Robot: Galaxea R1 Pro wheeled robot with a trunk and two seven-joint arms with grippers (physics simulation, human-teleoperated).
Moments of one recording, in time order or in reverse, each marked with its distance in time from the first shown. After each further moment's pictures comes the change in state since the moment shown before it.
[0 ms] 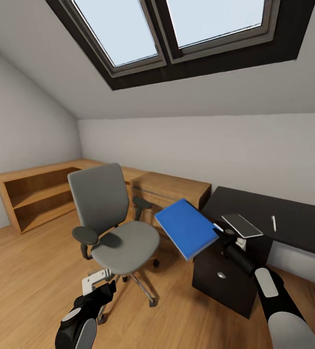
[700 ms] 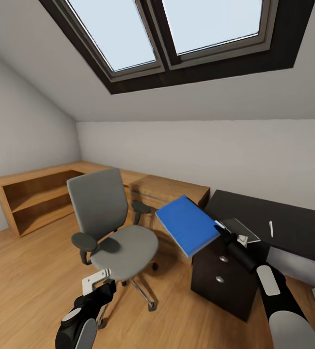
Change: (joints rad) left arm 0.000 -0.001 0.000 0.000 0.000 0.000 0.000; right arm 0.000 0.000 -0.002 -0.046 -0.003 0.019 0.000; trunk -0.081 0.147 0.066
